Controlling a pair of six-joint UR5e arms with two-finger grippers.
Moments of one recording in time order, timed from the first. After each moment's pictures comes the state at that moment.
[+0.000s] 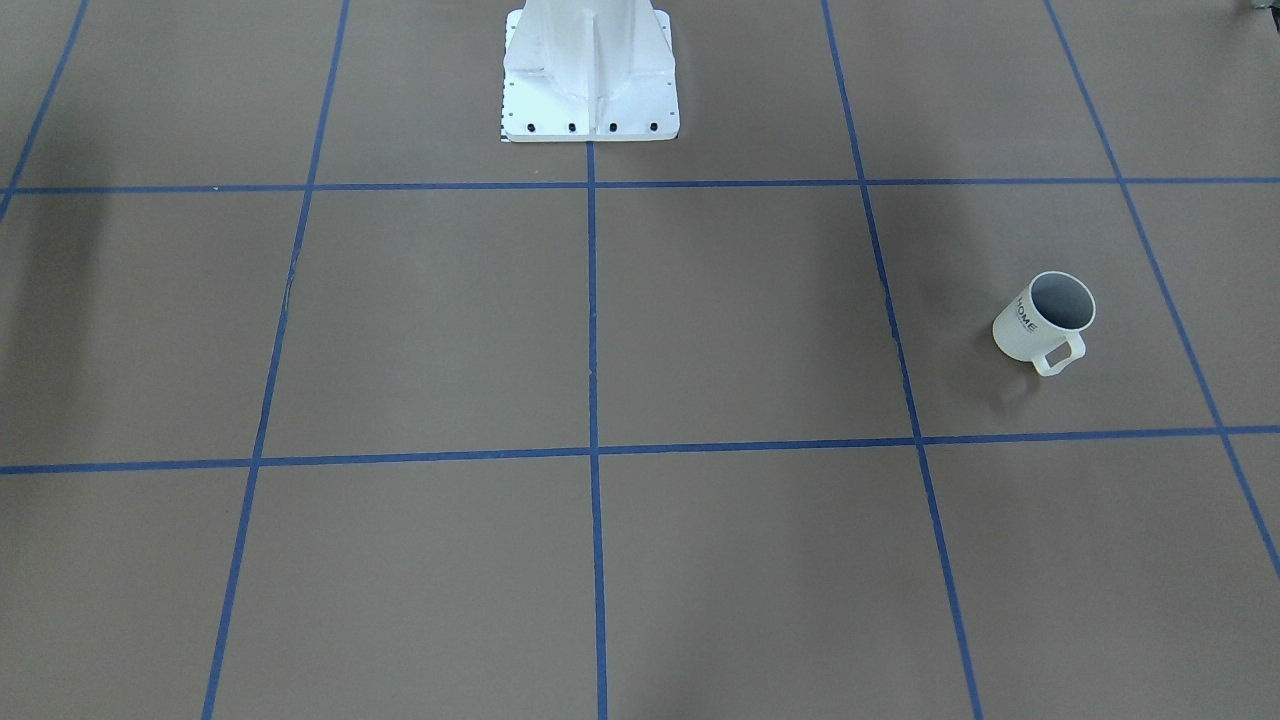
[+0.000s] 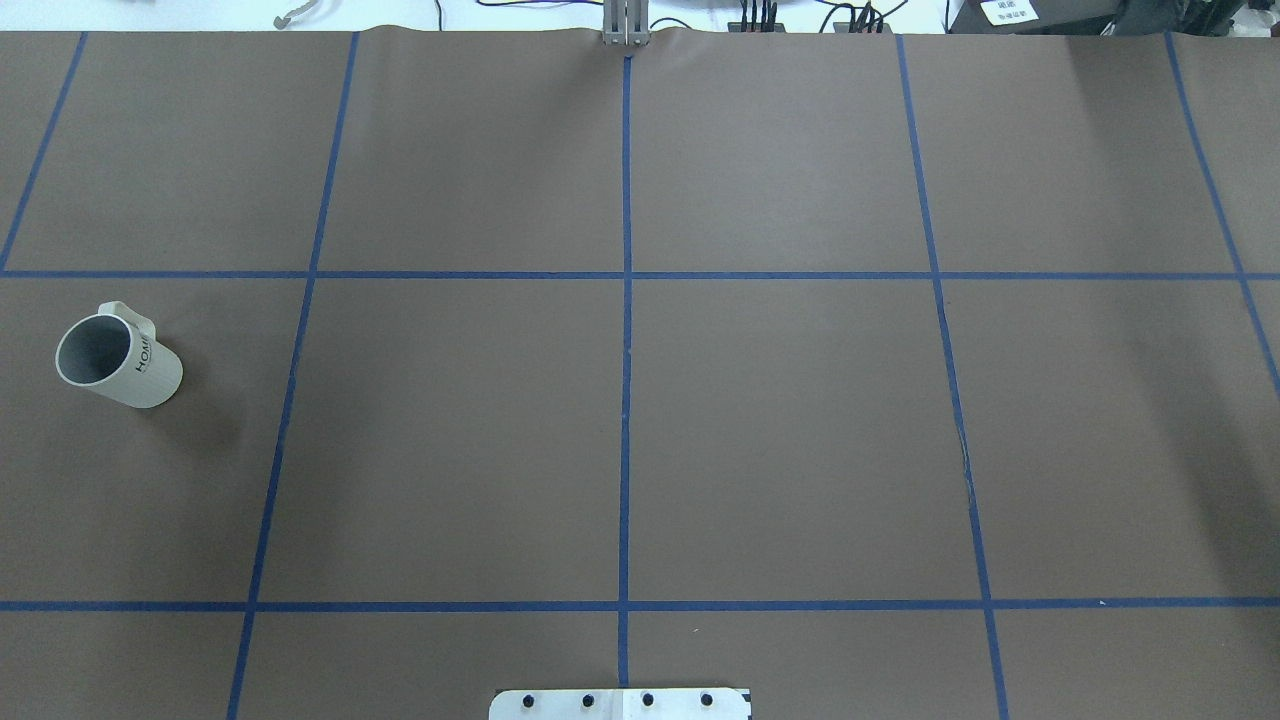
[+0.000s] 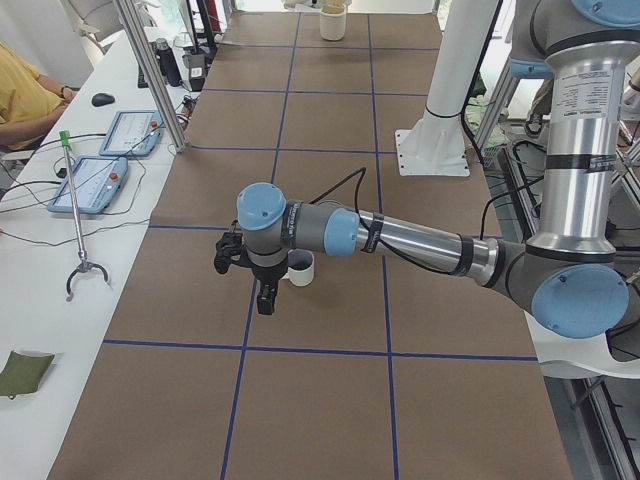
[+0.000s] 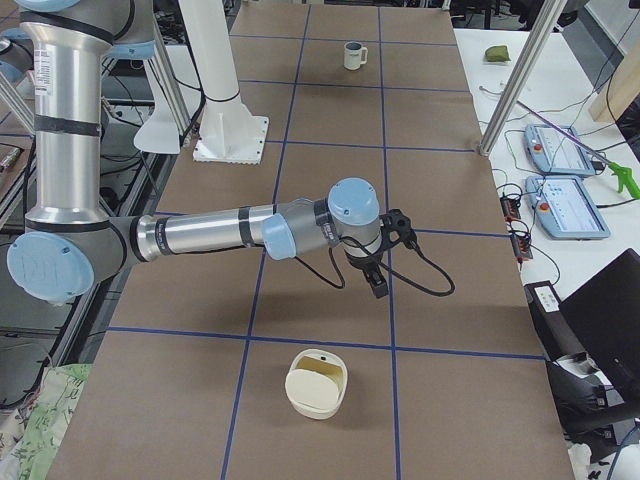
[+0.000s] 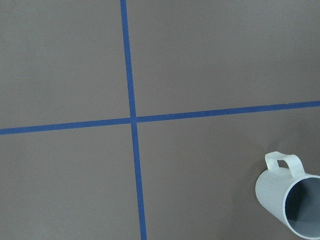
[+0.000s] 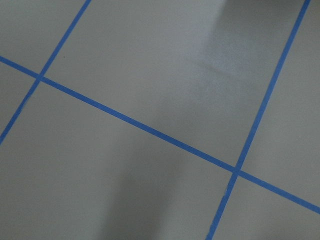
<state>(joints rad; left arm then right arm) -1.52 -1.54 -1.84 -1.48 -2.35 -0.03 1.54 -1.65 1.82 -1.39 2.42 -0.16</state>
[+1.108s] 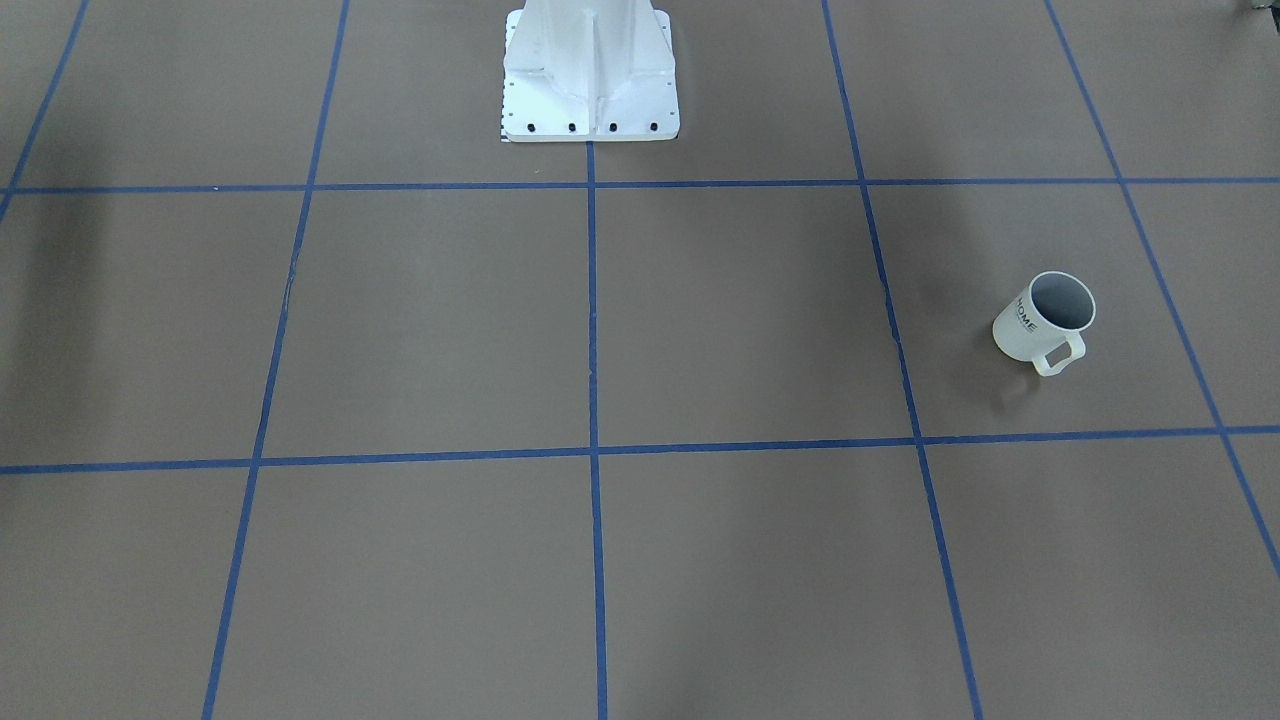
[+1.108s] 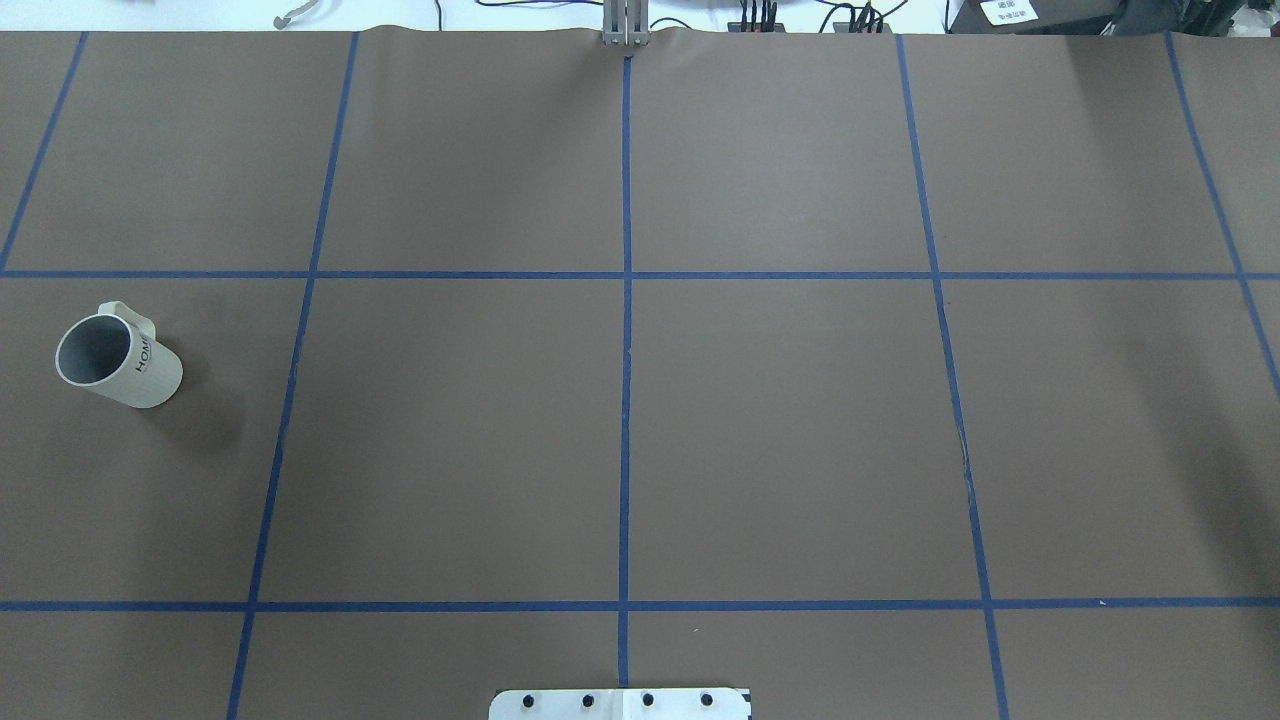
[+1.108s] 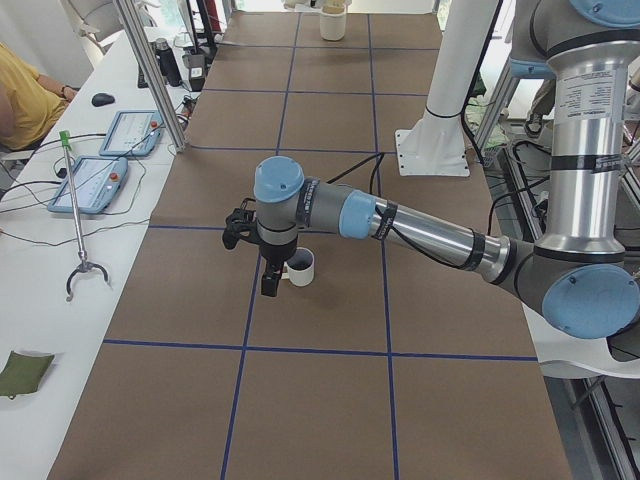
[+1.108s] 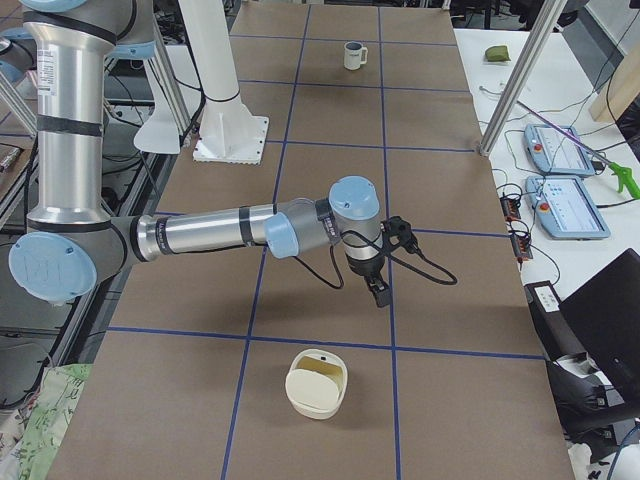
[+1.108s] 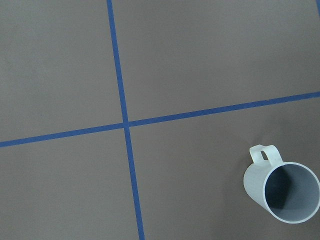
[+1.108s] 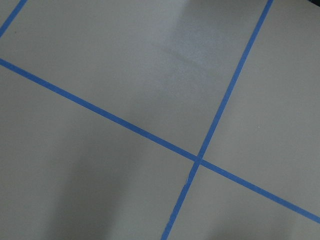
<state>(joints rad) -1.52 -1.54 -1.92 -1.48 -2.33 -0.03 1.50 -1.66 1.82 -1.39 2.26 -0.16</state>
